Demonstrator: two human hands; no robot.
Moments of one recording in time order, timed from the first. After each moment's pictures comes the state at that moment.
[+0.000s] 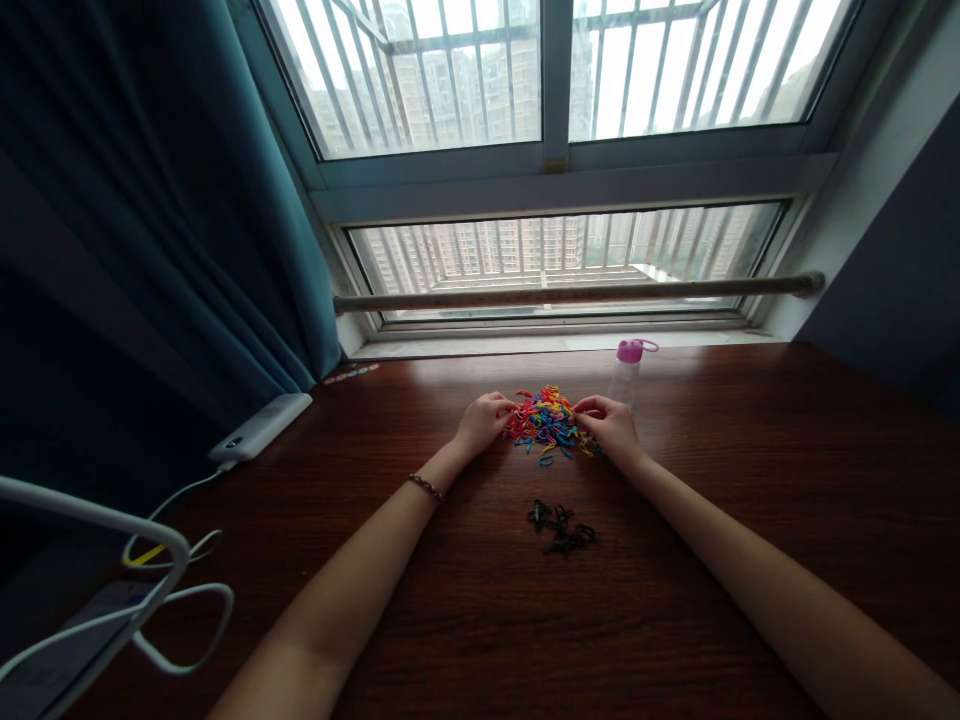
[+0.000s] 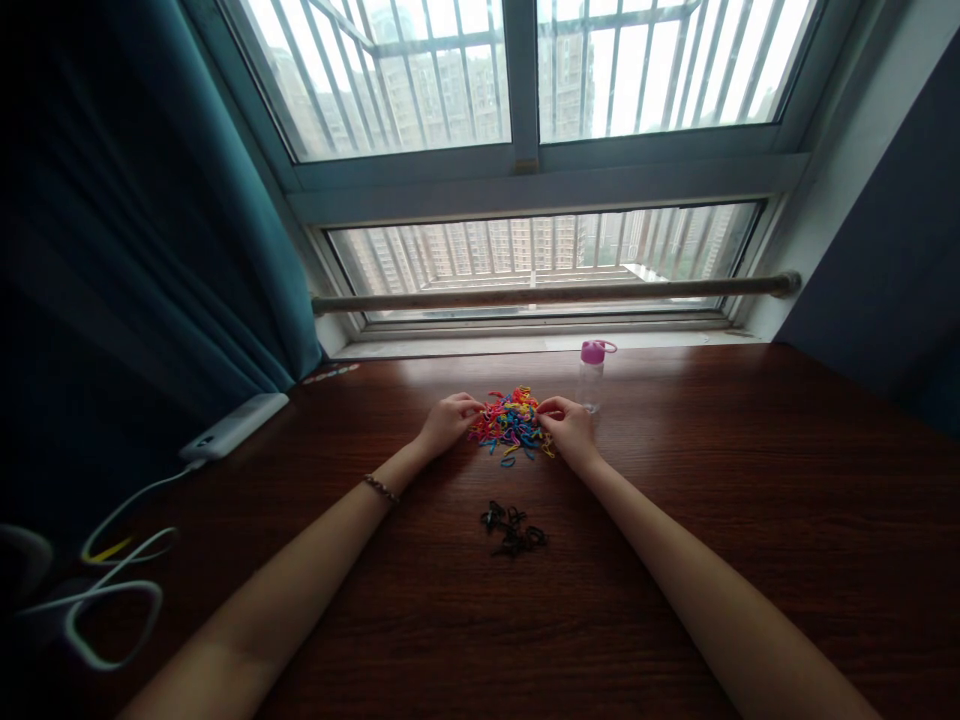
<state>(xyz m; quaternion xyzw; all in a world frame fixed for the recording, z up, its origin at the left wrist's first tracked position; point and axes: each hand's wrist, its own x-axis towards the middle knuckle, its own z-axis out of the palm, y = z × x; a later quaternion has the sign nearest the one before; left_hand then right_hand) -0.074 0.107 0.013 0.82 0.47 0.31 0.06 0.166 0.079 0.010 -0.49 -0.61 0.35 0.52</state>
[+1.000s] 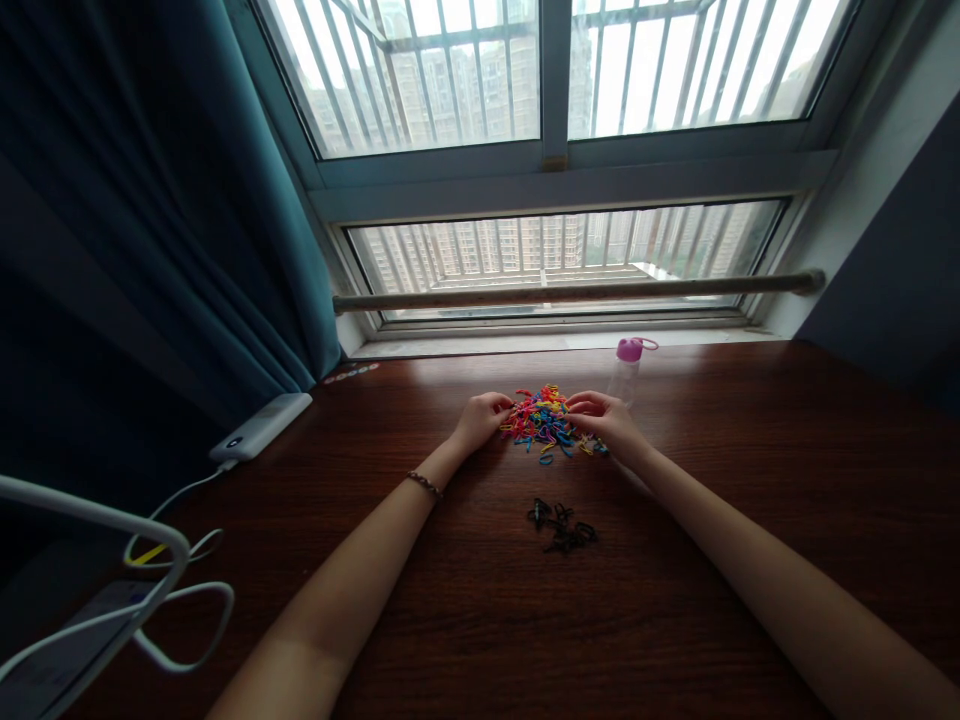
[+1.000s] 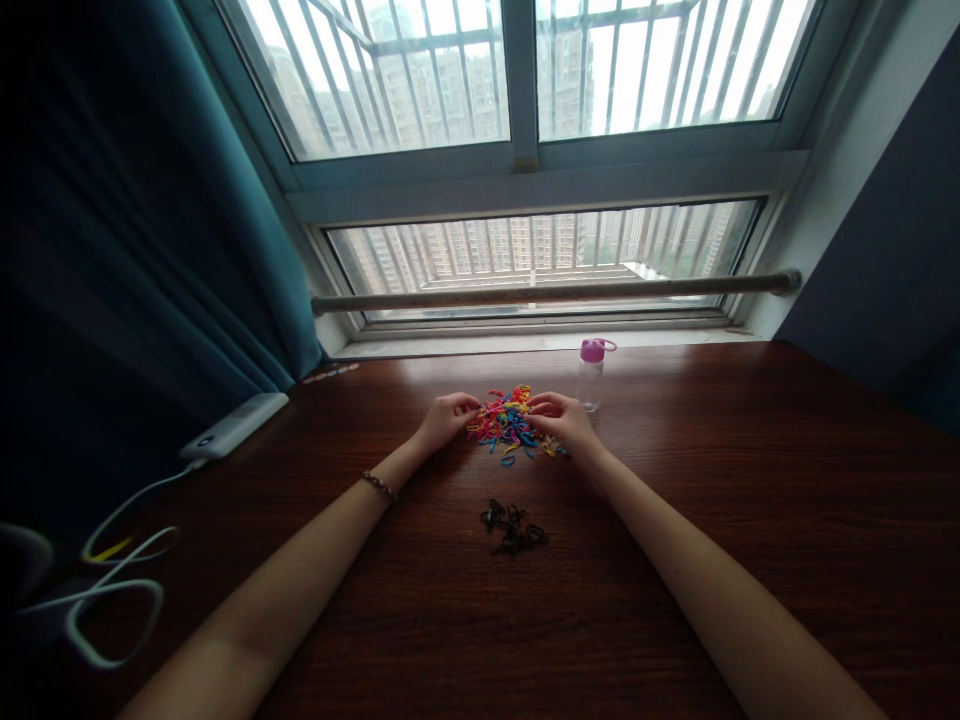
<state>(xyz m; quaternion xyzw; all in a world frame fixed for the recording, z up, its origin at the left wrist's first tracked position) -0.075 0.110 0.015 0.79 0.49 0.34 0.13 0.168 0.069 0.031 -0.39 -0.59 0.52 0.47</state>
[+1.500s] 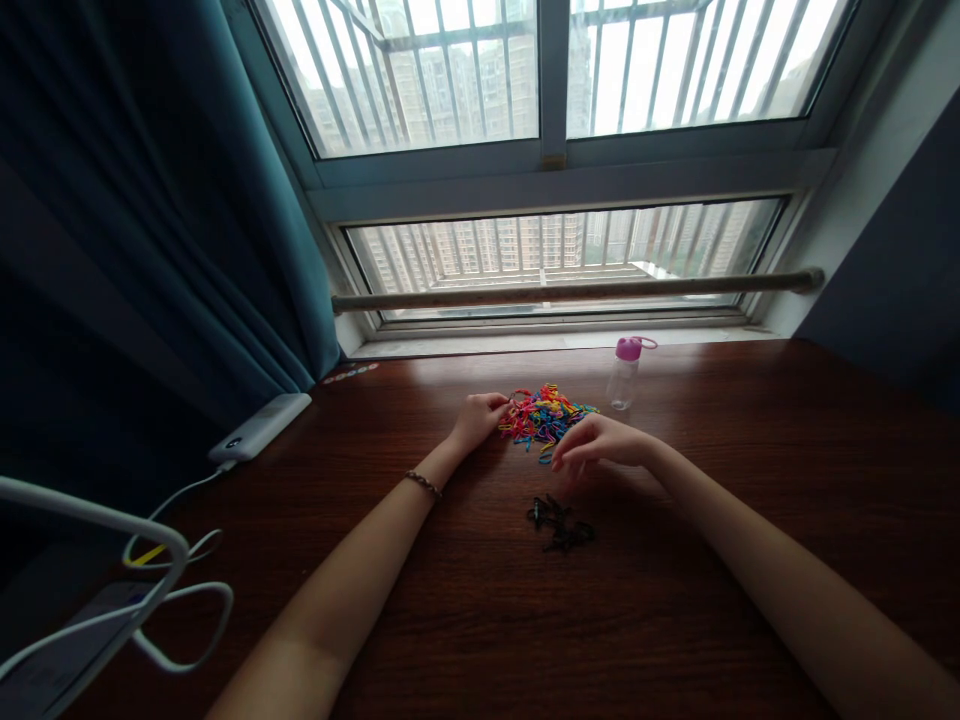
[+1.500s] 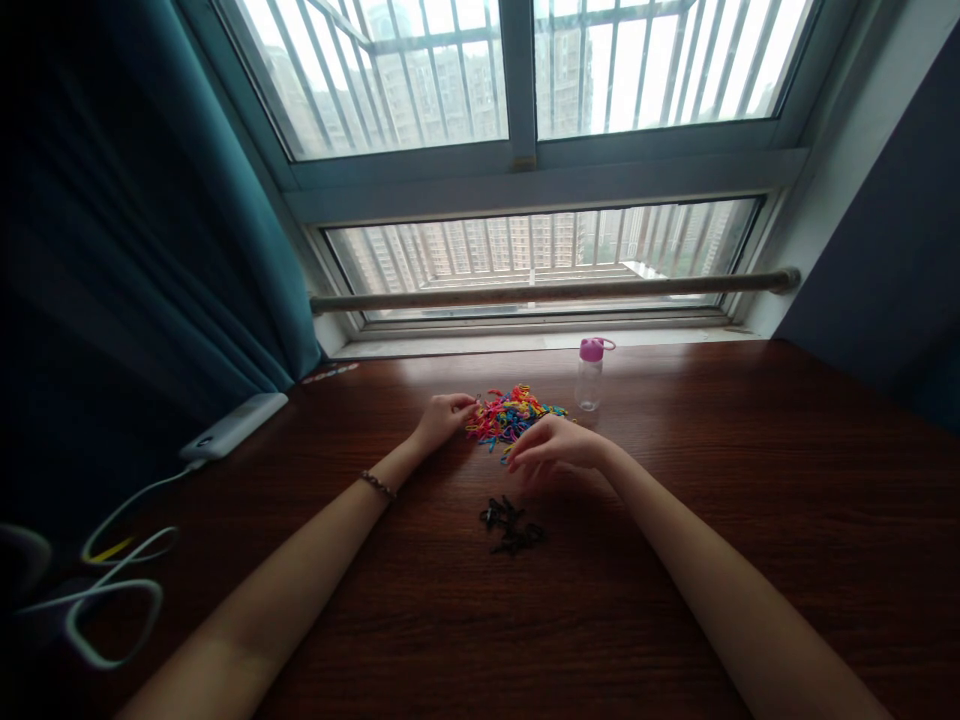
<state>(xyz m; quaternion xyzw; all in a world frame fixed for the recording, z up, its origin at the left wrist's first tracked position) -0.075 0.107 0.019 0.79 0.51 0.33 0.12 0.172 0.053 0.054 -0.30 -0.69 0.64 0.17</state>
